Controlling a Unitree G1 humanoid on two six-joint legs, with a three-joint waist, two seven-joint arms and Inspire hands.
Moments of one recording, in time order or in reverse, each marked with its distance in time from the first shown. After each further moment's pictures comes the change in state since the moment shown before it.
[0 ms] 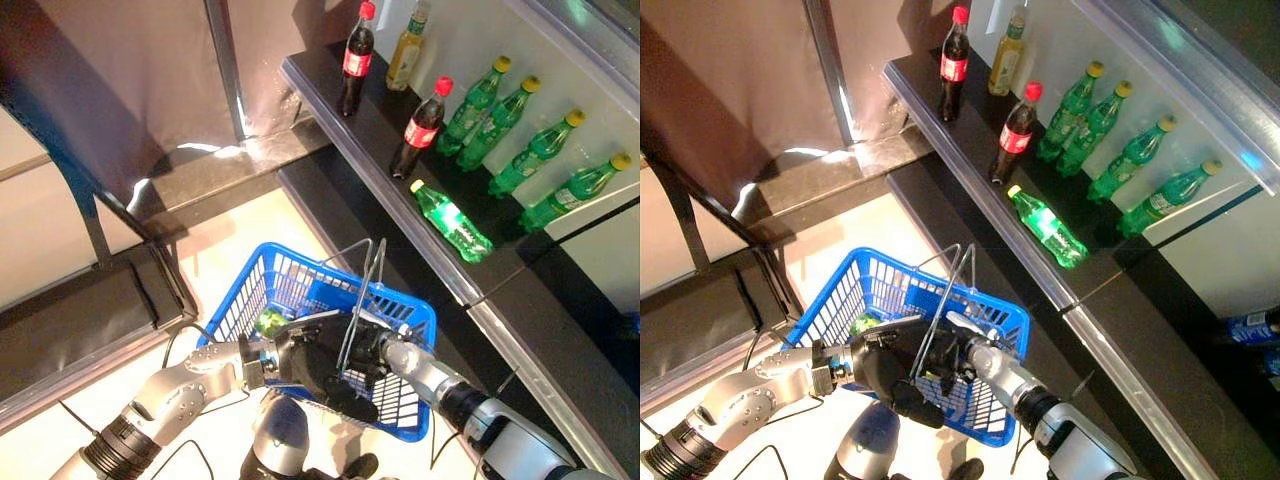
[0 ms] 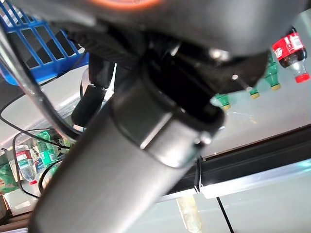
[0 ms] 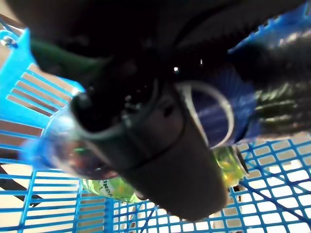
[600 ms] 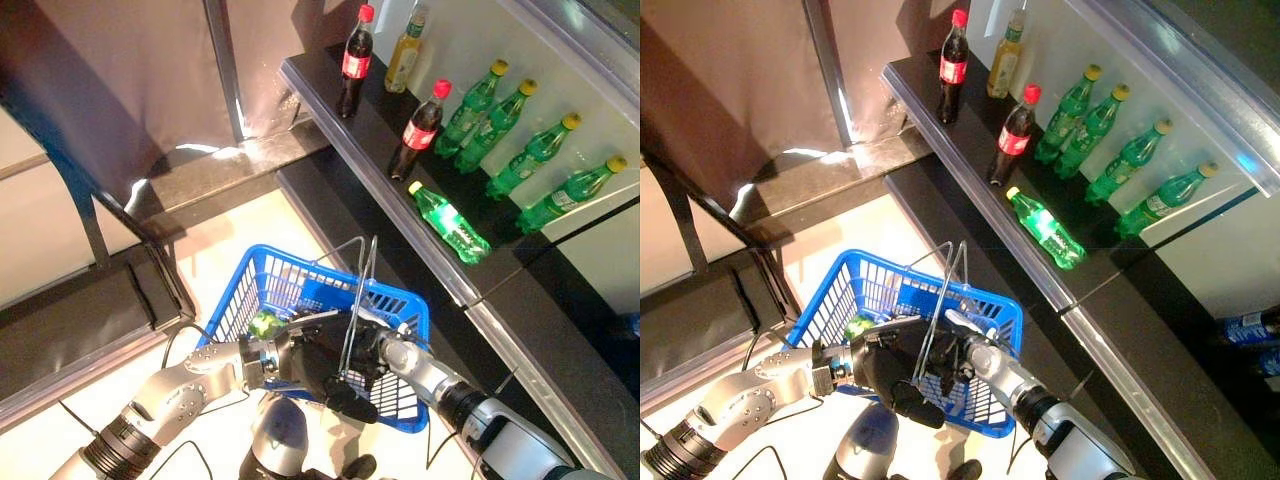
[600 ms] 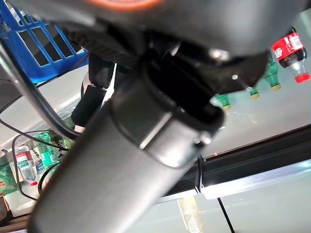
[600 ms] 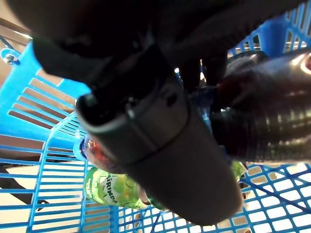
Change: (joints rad) left arm 0.000 0.000 0.000 0.000 0.003 0.000 0.004; right arm 0.002 0.001 -0.012 -0.005 0.002 -0.007 -0.005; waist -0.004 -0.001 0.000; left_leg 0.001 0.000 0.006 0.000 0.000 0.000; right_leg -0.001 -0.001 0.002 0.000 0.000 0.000
